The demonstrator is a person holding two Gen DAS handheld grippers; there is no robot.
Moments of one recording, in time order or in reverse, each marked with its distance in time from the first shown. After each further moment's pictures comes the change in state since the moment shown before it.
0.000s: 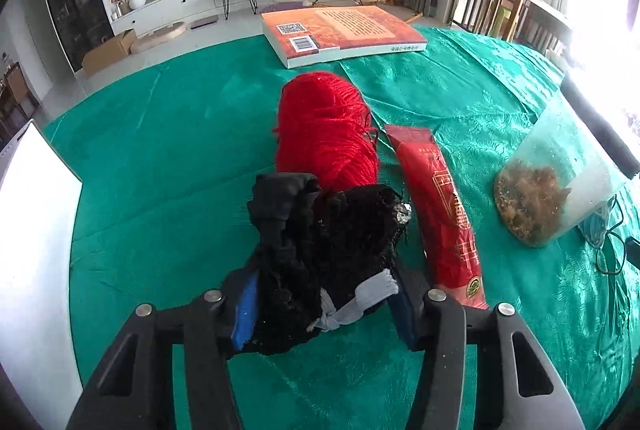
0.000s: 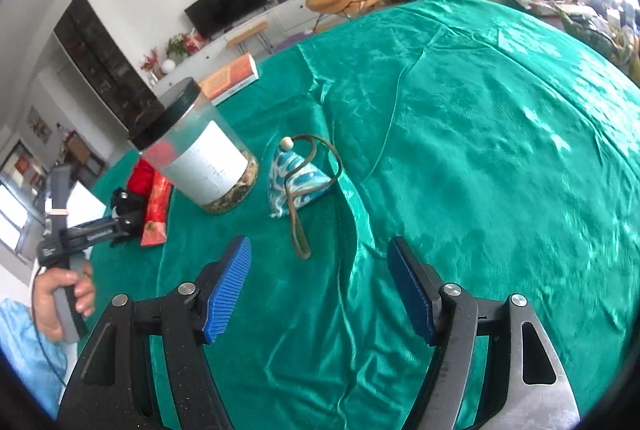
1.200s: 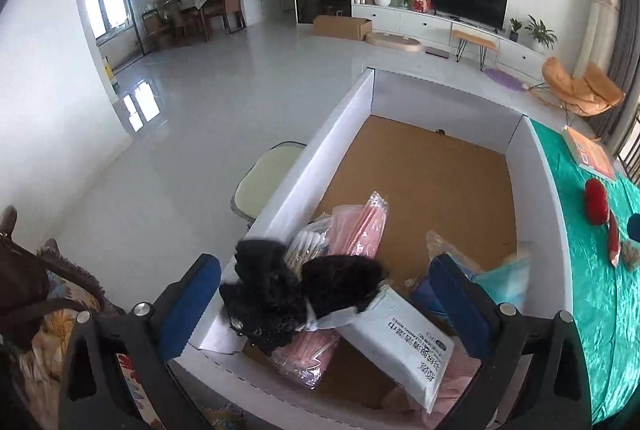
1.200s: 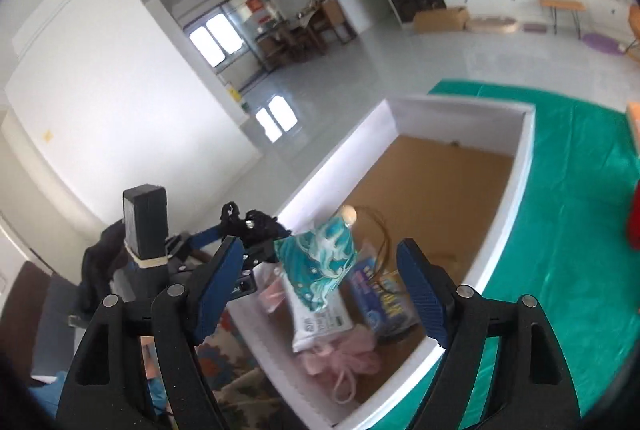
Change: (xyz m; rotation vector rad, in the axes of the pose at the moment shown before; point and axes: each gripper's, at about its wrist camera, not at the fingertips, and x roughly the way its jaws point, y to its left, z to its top) left arm -0.314 0.314 -0.259 -0.571 -0.124 0.477; right arm -0.057 0.512 -0.103 -0.578 0.311 0.760
